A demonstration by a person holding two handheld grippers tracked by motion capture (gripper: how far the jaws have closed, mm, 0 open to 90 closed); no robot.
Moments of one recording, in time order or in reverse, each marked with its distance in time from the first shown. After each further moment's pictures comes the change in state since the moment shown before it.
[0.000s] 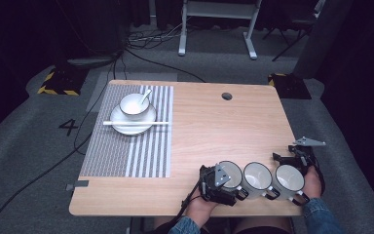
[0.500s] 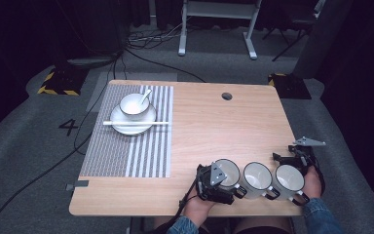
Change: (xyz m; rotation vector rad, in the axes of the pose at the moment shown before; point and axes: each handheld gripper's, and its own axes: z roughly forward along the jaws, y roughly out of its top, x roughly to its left) left arm 0.007 0.005 -0.016 -0.040 0.001 -0.031; right arm 0.000 0.000 0.000 0.001 0.000 0.001
